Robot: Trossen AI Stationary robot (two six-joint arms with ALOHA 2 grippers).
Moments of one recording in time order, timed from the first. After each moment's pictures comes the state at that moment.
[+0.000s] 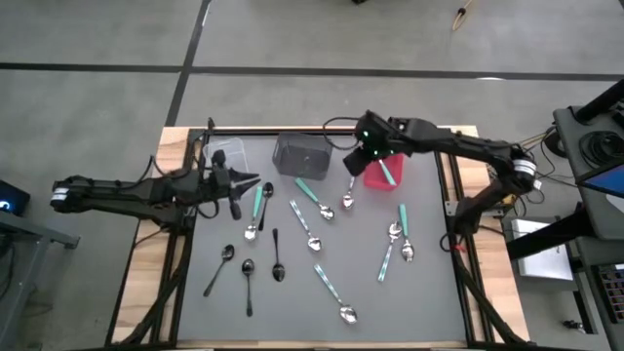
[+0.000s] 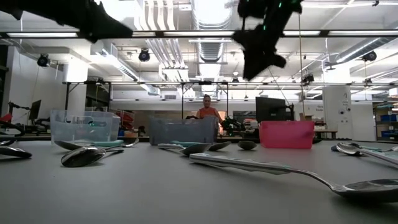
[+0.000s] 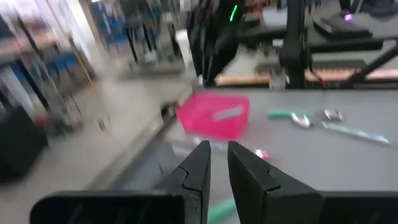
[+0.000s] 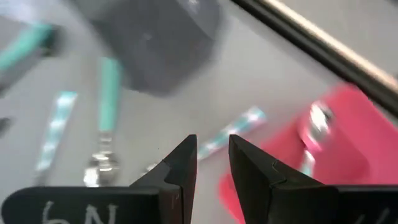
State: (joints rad) left arm -0.01 0.64 0.49 -0.03 -0.38 0.07; right arm -0.38 1.51 1.35 -0.81 0.09 0.39
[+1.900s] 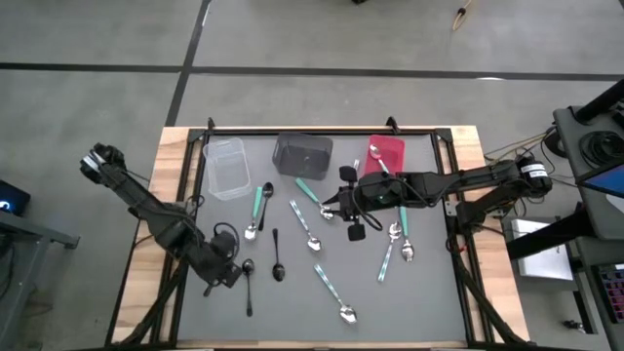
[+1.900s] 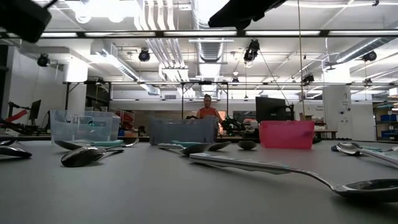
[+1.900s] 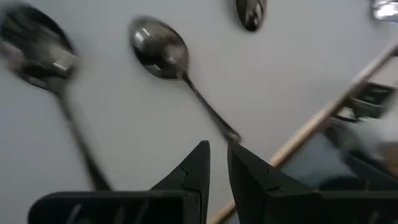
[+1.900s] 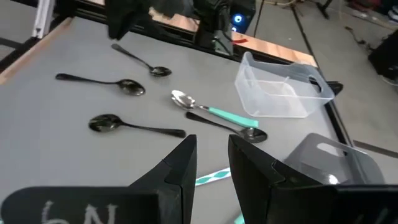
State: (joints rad) left arm -0.72 1.14 0.77 -0.73 -0.05 -1.70; right arm 0.05 1.42 1.09 -0.12 0.03 -0.25
